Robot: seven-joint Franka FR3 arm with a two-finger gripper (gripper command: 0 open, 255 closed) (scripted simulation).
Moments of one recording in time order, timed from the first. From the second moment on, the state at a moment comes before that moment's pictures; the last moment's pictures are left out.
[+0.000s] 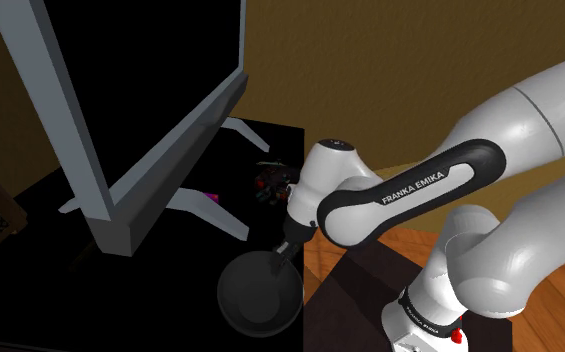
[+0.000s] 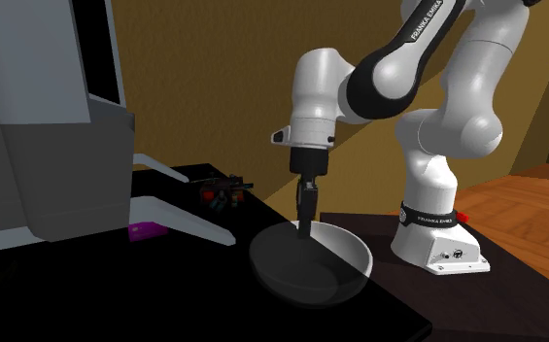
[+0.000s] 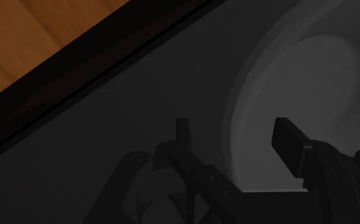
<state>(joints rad) 0.23 -0.40 0.28 -2.86 0.45 2.57 0.08</state>
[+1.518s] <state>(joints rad) 0.20 -0.57 0.26 -2.78 0.39 2.33 0.13</state>
